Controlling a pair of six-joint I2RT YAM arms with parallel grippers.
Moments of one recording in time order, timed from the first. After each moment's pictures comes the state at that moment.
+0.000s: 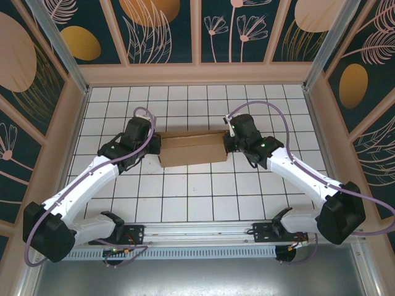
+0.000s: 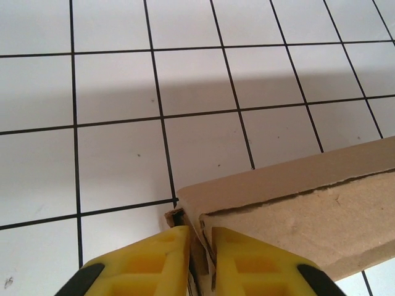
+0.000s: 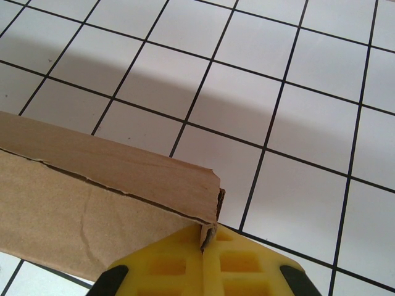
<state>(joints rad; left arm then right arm) -0.52 1.17 0.94 -0.53 -0.12 -0.39 0.65 1.27 0.97 -0.45 0.18 0.15</state>
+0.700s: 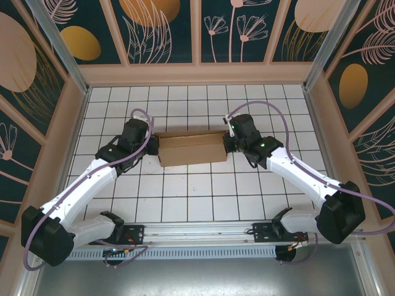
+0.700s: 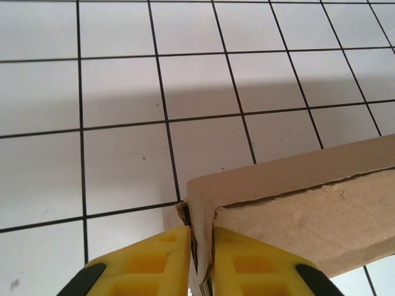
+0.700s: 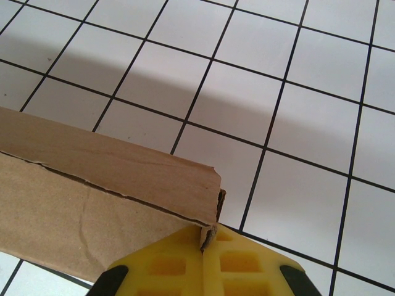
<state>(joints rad) -0.50 1.14 0.89 -0.50 -0.09 -0.38 0.65 1.28 0.97 -0.45 0.18 0.15</state>
